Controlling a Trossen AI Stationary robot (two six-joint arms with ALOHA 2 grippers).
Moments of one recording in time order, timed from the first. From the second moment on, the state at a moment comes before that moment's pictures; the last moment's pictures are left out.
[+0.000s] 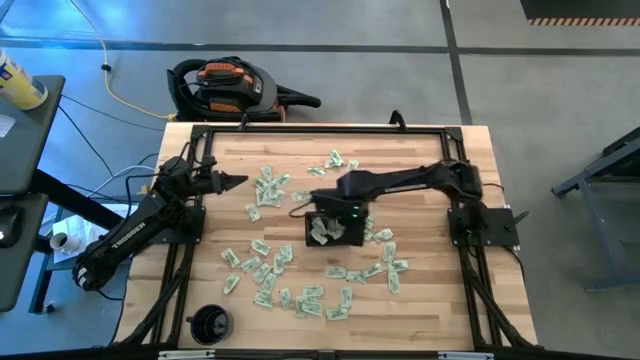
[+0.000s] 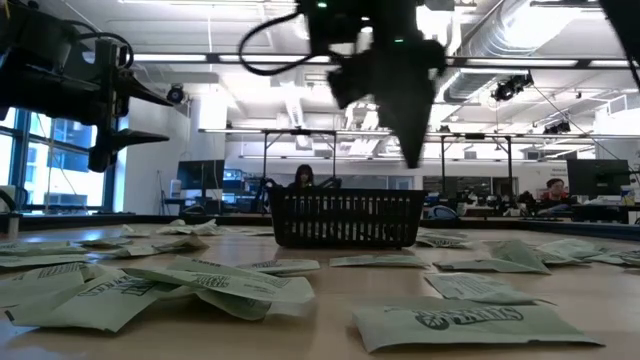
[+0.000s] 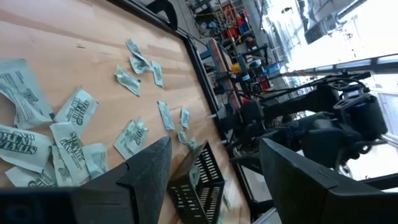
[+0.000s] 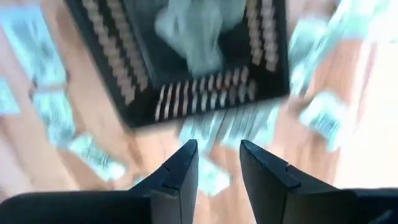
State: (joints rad) left arm 0.84 0.11 0.06 -0.11 0.56 -1.01; right arm 0.00 1.99 1.66 -1.33 -0.04 0.19
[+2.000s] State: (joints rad) left arm 0.84 0.11 0.06 -0.11 0.44 -1.03; right arm -0.06 1.82 1.44 -0.76 -0.12 0.35
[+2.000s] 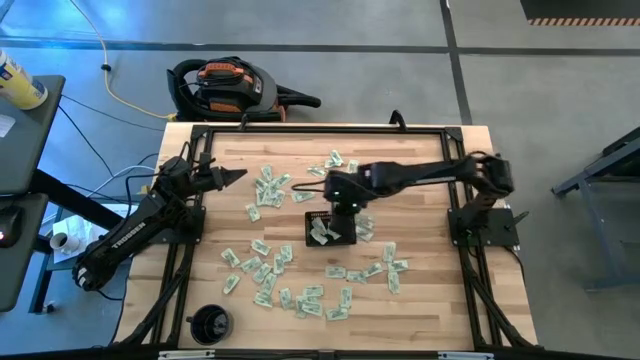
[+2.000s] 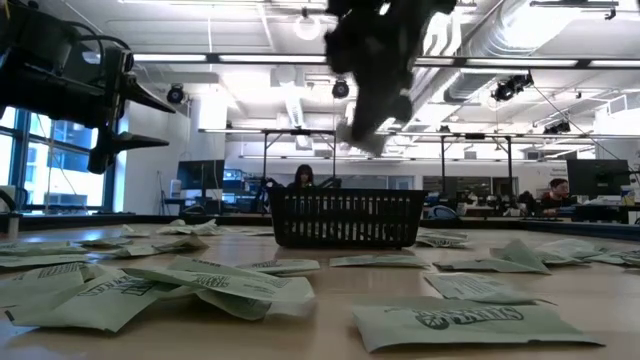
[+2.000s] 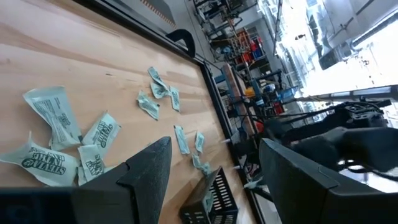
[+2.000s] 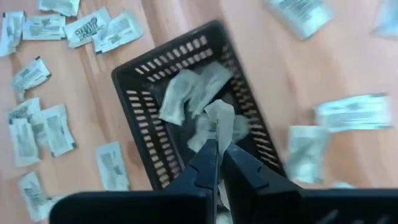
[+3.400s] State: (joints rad) left arm 0.84 0.13 0.09 0.01 0.63 -1.03; right arm 0.27 1.72 1.18 -0.85 0.10 1.14
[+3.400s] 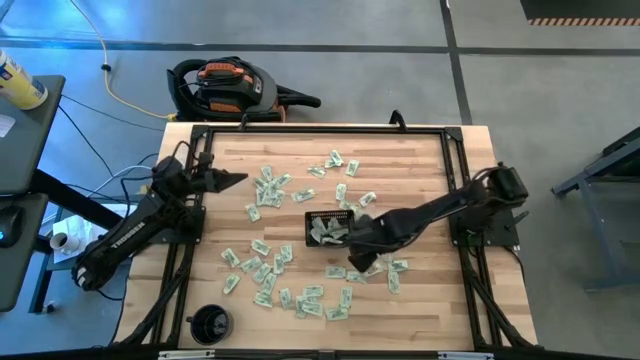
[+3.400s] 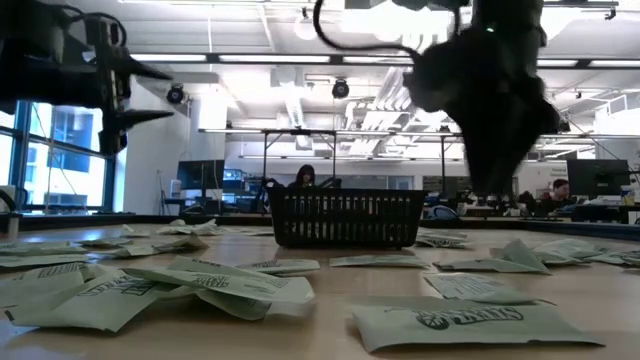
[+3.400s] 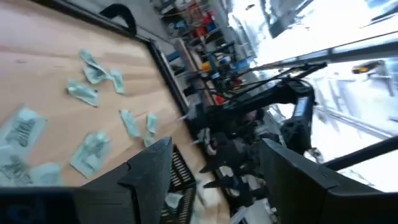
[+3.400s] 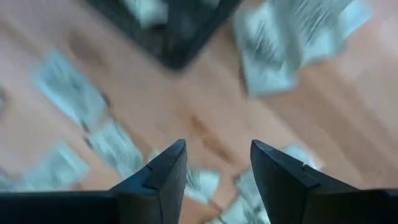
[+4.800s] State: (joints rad) left arm 0.55 1.51 0.69 -0.12 0.14 -0.06; right arm -0.21 1.58 1.18 -0.74 0.43 0.73
